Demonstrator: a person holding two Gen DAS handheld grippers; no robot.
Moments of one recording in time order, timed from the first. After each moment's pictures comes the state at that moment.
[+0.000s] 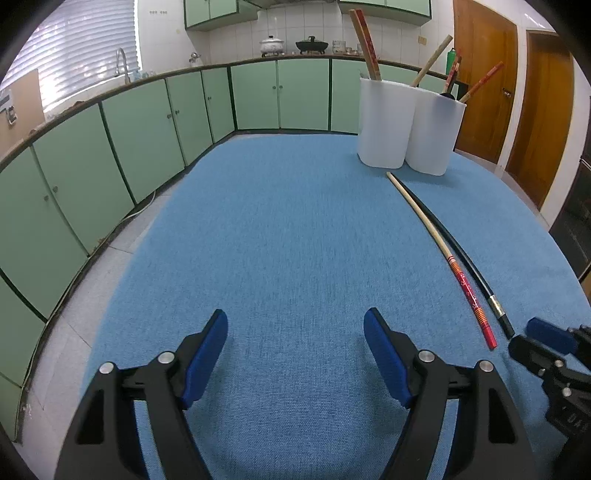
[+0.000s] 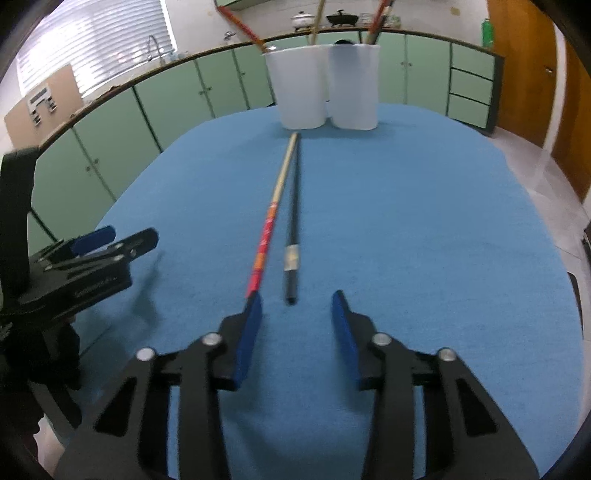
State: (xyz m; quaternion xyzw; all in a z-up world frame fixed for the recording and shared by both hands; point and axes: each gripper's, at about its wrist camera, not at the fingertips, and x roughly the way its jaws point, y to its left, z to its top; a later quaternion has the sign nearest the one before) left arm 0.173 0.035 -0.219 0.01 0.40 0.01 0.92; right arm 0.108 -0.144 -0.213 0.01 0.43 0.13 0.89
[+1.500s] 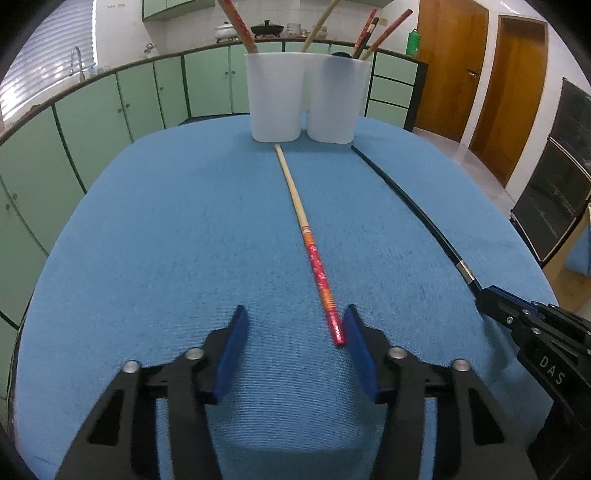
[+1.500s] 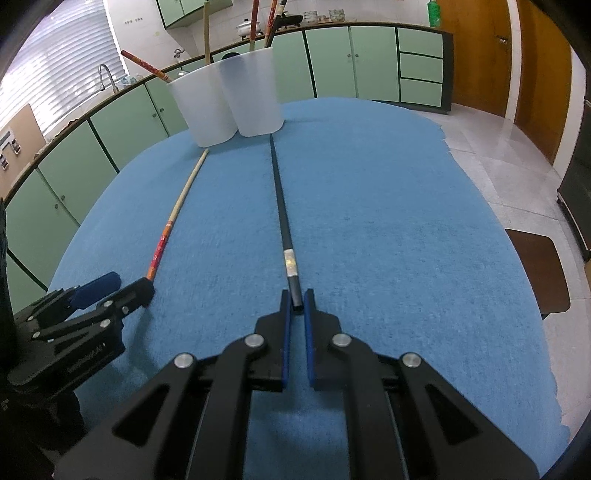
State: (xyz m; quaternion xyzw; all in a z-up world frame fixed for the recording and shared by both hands) left arm 0.169 -0.067 -0.230 0.01 0.43 -0.06 0.90; right arm 0.113 -0.226 -0.218 0.07 0.43 0.06 0.90
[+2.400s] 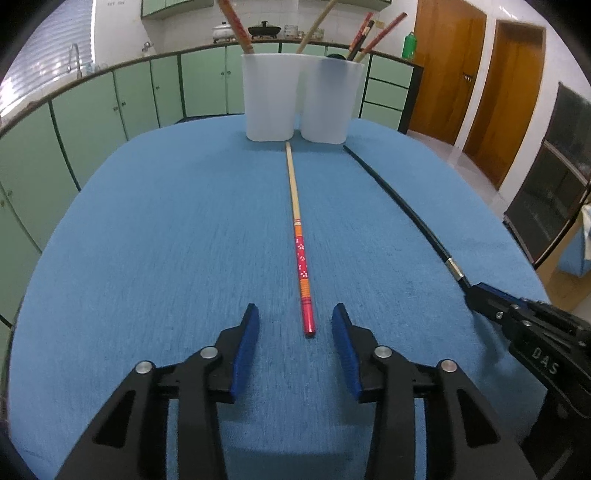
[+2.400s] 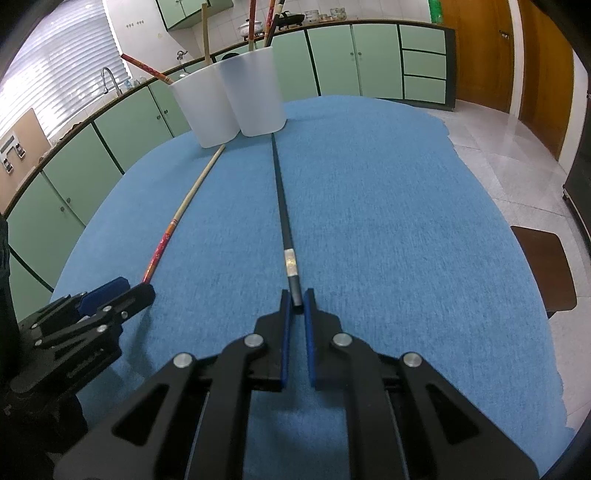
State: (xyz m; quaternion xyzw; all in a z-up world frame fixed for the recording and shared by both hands) left arm 0.164 -0.068 -0.229 0.01 0.43 -0.07 0.90; right arm 0.114 -0.231 -0.218 0.08 0.43 0.07 0.90
